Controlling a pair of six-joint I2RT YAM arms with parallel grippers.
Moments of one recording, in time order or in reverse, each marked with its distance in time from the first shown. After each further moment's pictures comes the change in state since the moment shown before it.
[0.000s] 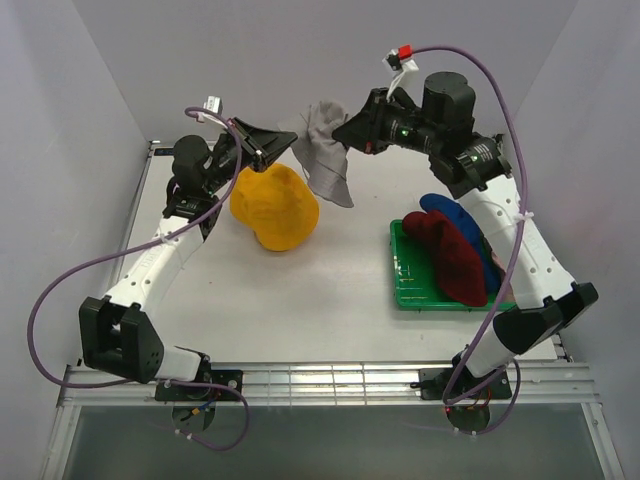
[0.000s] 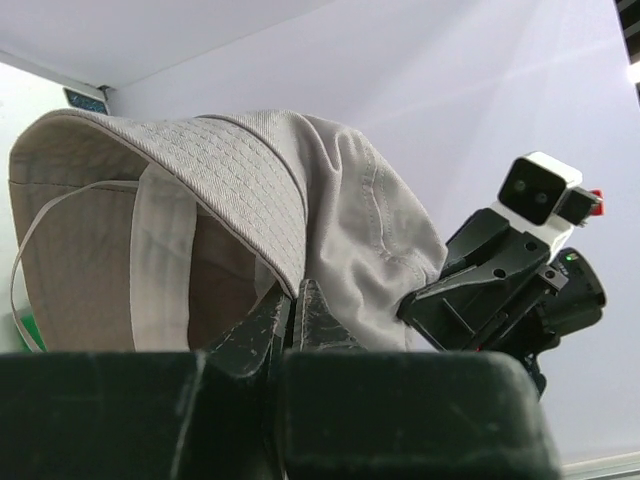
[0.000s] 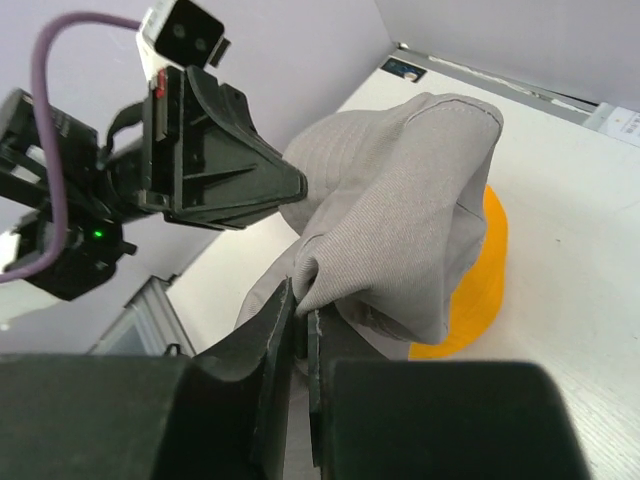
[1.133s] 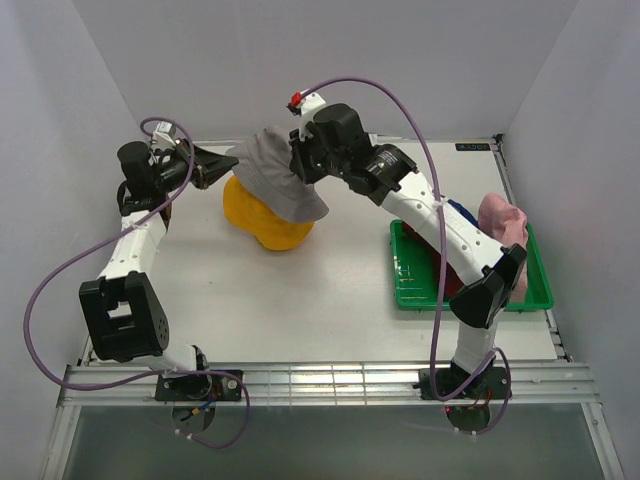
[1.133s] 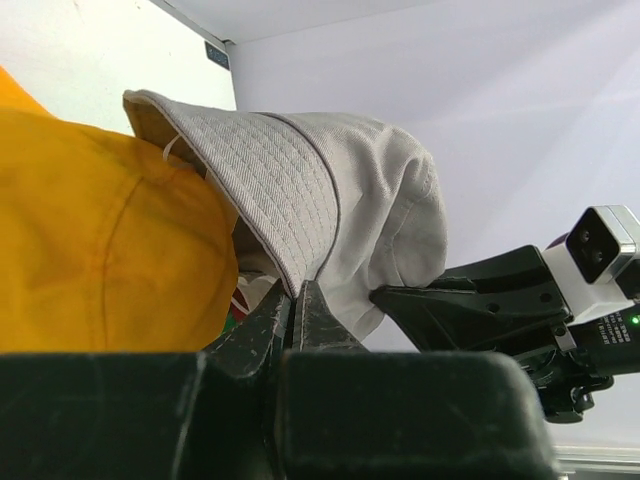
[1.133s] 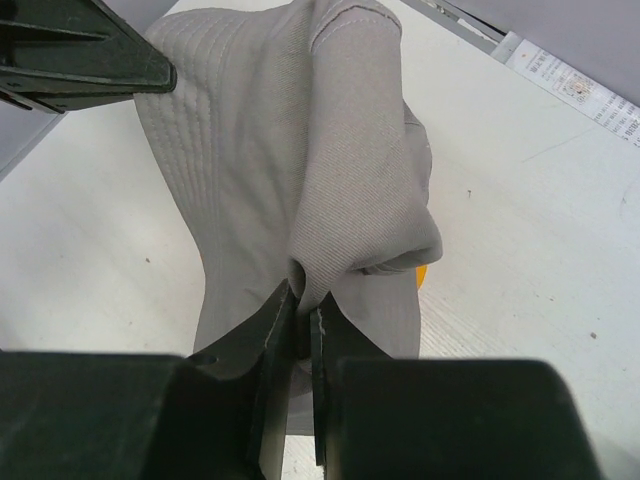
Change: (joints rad) left arm 0.446 0.122 -0.055 -0.117 0.491 0.111; right arm 0.321 0.302 0.191 -0.197 0.531 -0.306
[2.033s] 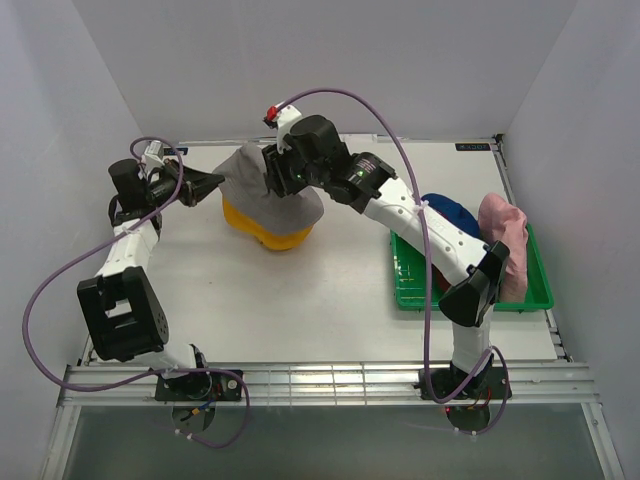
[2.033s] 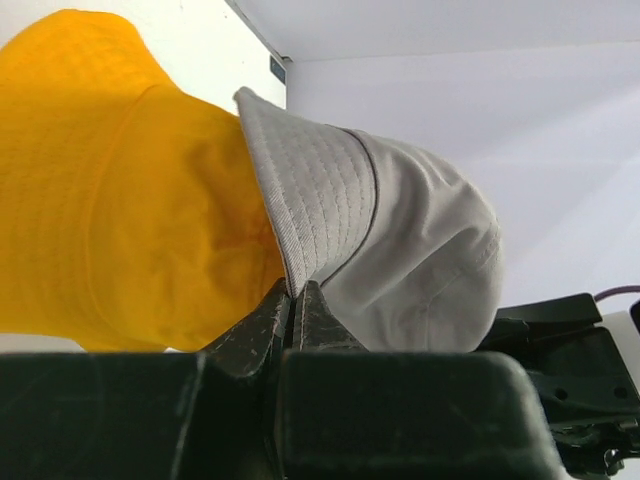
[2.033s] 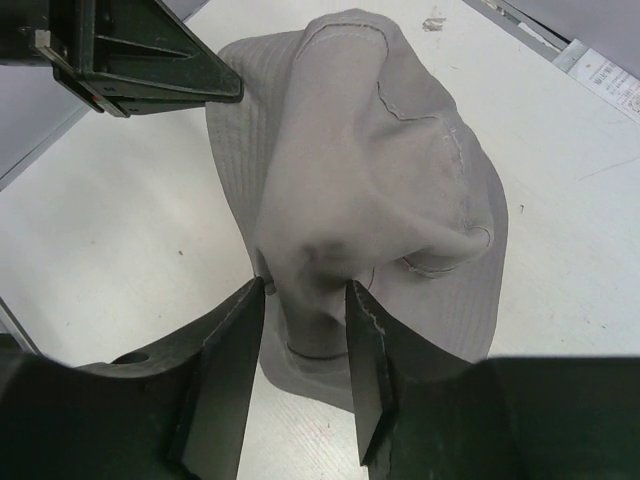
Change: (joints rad) left arm 0.113 0.002 -0.105 -0.068 0.024 0.077; right arm 0.077 0.065 0.039 0.016 0.001 0.003
